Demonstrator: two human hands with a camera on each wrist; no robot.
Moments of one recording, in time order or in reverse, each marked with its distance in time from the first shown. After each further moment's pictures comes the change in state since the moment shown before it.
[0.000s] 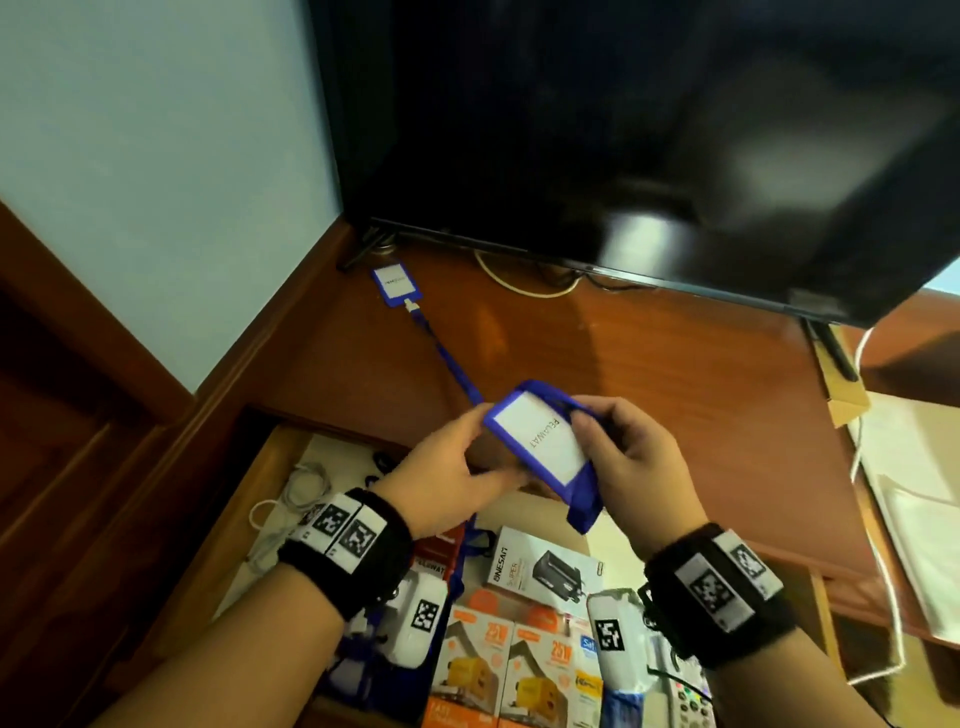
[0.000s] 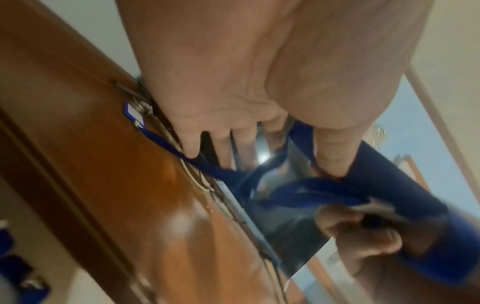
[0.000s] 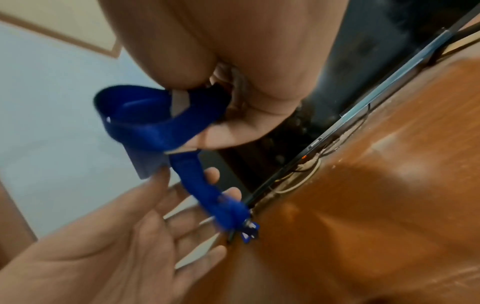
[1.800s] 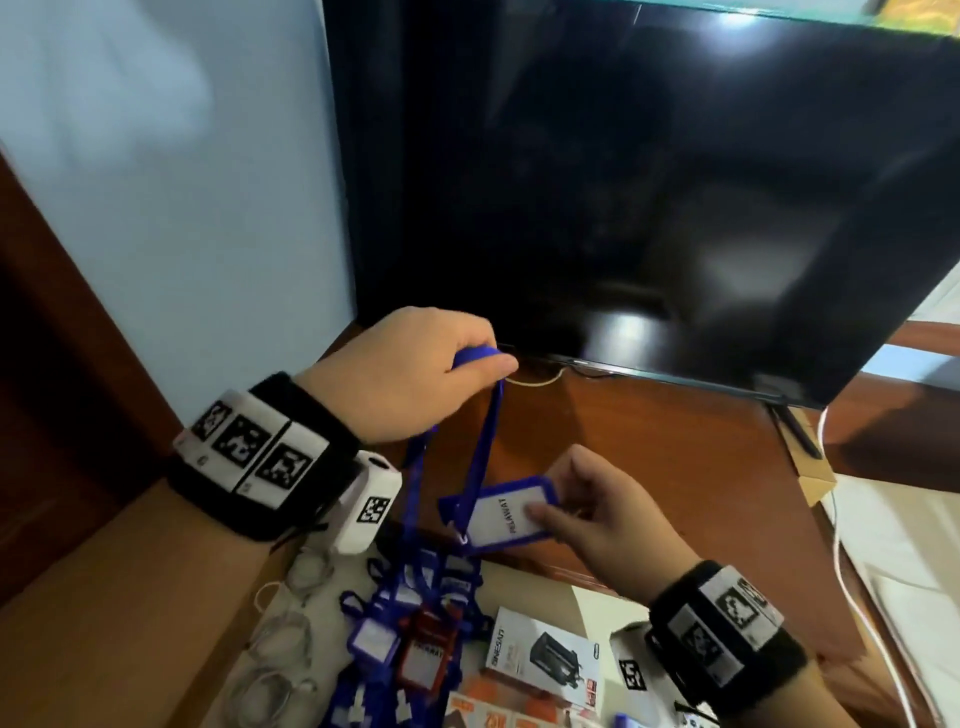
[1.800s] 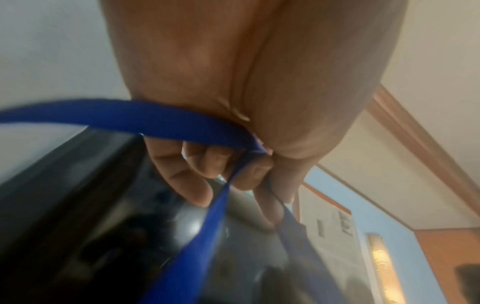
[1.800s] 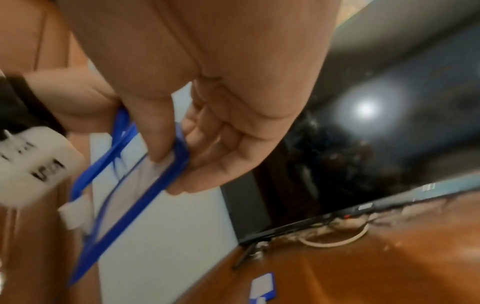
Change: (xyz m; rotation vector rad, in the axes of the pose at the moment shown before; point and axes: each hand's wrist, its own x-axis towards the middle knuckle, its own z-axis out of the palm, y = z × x) left_hand -0.012 0.186 -0.103 0.747 0.153 0.360; right_hand -0.008 -0.050 -0.023 -0.203 -0.297 -0.241
